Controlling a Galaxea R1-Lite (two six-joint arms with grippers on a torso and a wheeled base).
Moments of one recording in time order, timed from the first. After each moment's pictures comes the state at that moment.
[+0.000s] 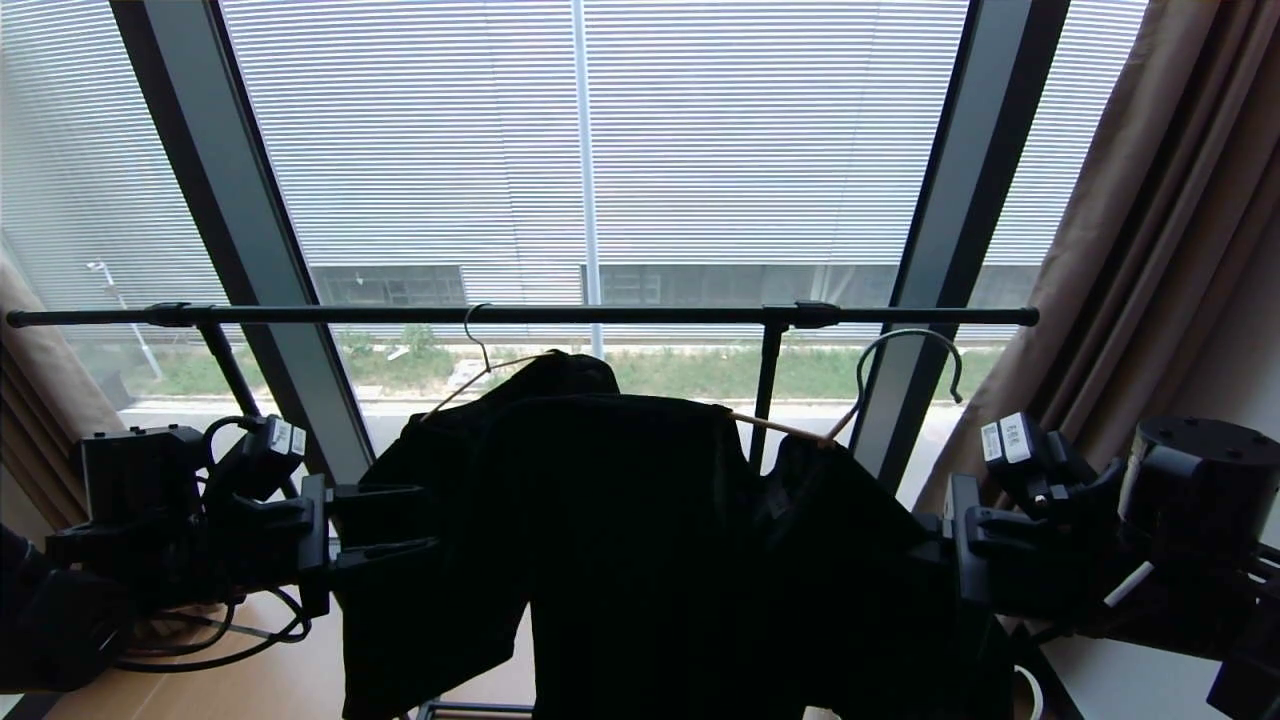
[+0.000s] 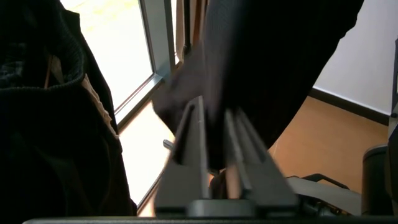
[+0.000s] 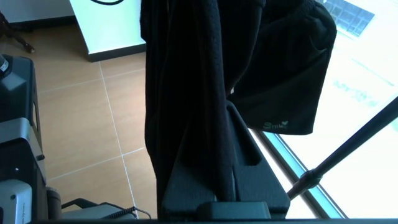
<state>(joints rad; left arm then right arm) 0.12 1.90 -0.47 -0.92 -1.15 0.49 0.34 1.68 -0.35 -1.06 0.73 -0.15</state>
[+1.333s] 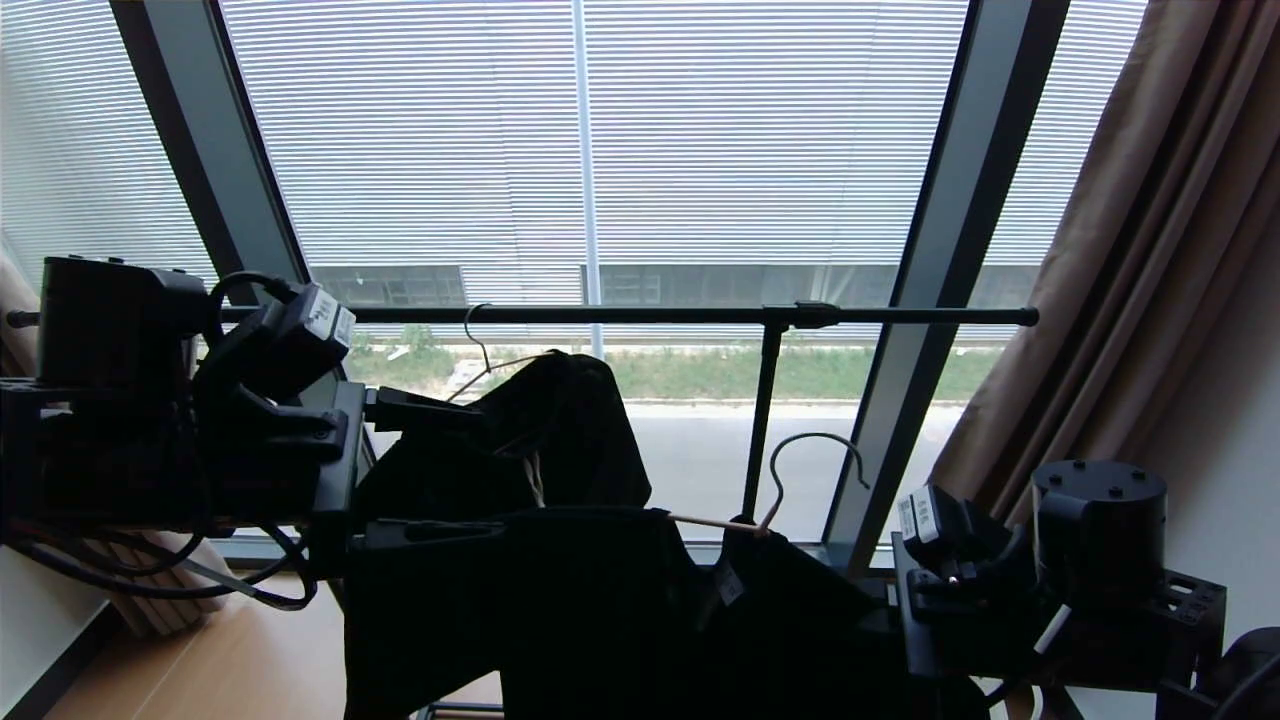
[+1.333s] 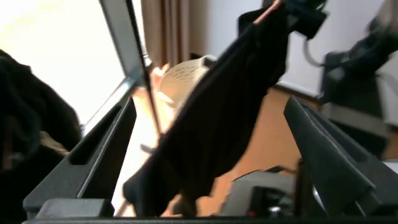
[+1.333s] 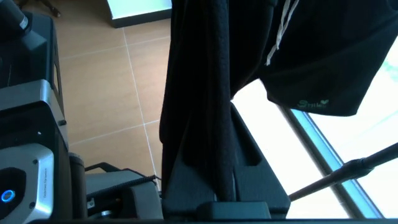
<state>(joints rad) -0.22 1.51 -0.84 -0.13 -0.91 0.58 0.45 1.78 -0.34 -0.98 0.71 -0.27</state>
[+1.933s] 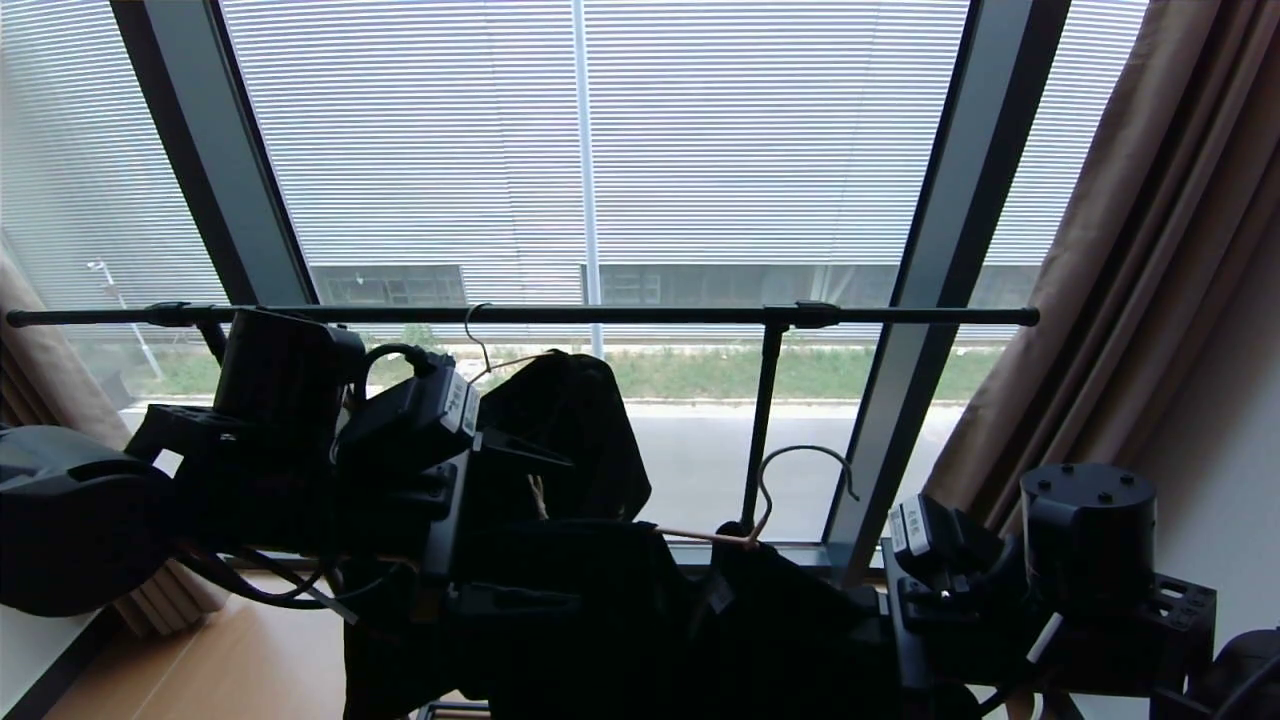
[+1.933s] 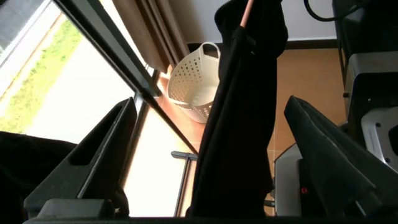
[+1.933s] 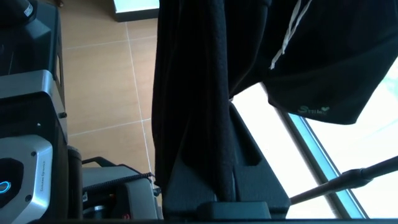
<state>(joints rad) -0.37 1.66 -0.84 -0.18 -0.91 0.74 0.48 1.79 -0.34 -0.98 0.71 -0.28</state>
